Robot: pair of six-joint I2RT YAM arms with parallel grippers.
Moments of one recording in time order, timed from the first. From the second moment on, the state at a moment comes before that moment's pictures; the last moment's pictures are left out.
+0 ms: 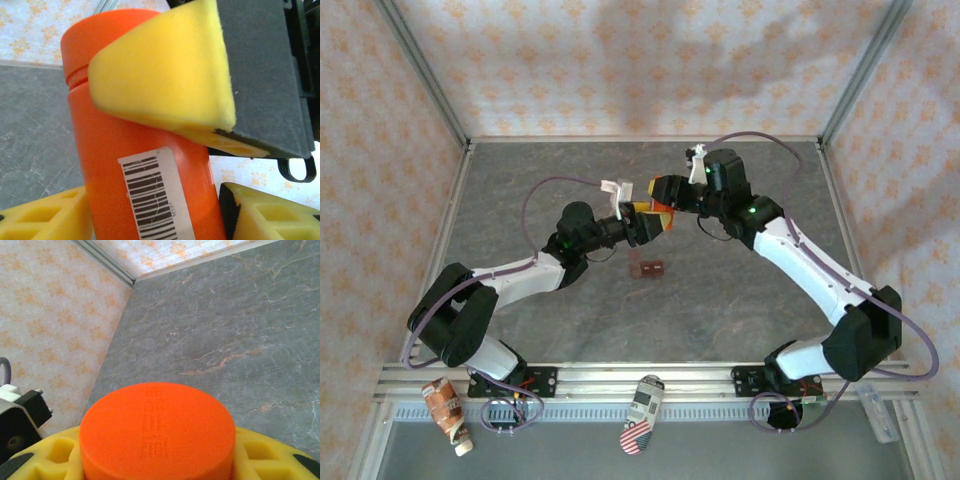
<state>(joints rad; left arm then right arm) -0.57 1.51 0.76 0.80 0.54 -0.68 0.54 1.38 1.23 -0.32 -0.31 0.63</state>
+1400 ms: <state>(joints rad) -0.58 1.56 0.82 0.78 0.59 -0.69 0.54 1.31 1.23 -0.36 -0.26 0.61</state>
